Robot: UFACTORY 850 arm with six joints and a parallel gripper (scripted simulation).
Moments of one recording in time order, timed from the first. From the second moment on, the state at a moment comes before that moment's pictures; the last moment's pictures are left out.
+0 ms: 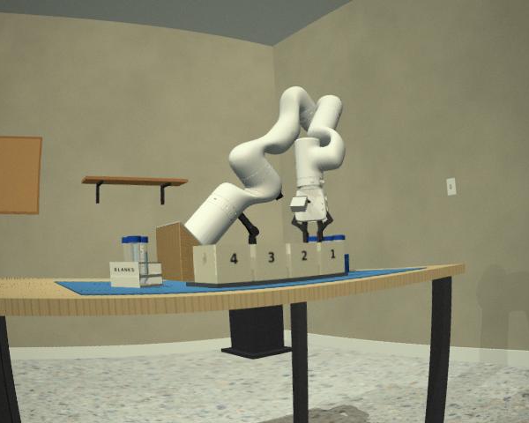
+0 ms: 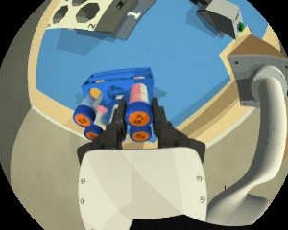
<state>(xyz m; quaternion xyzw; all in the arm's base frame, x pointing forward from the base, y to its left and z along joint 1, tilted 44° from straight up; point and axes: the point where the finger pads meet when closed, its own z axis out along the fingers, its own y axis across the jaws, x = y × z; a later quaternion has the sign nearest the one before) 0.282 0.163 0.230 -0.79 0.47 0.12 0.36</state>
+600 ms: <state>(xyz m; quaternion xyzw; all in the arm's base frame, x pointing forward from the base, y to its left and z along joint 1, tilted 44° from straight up) 0.282 0.162 0.231 -0.79 0.47 0.12 0.36</state>
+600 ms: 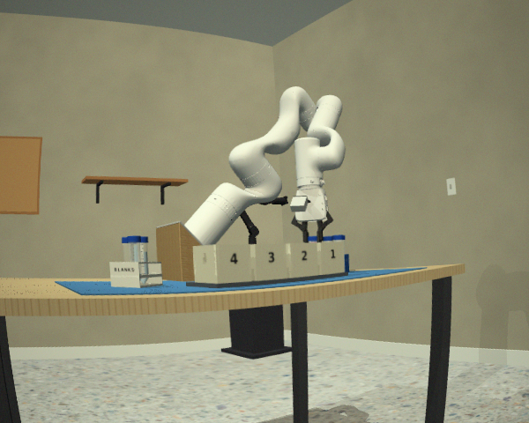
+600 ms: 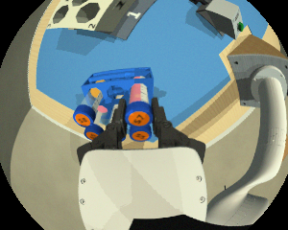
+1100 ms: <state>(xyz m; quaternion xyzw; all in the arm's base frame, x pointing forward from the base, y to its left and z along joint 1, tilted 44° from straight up) 0.281 0.157 0.237 -0.79 0.47 0.12 0.36</state>
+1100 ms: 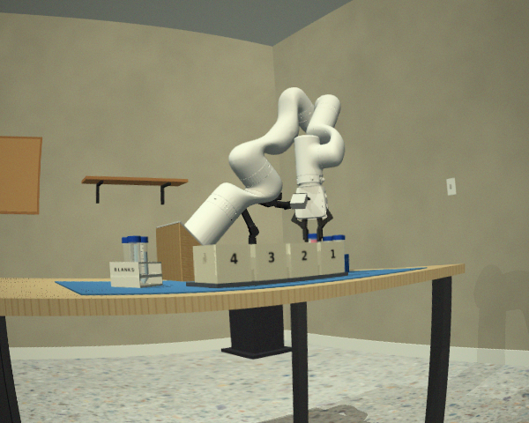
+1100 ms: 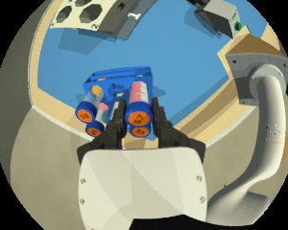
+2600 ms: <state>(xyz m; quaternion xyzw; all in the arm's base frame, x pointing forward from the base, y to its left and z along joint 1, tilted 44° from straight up) 0.273 0.123 0.272 -0.79 0.47 0.12 0.36</state>
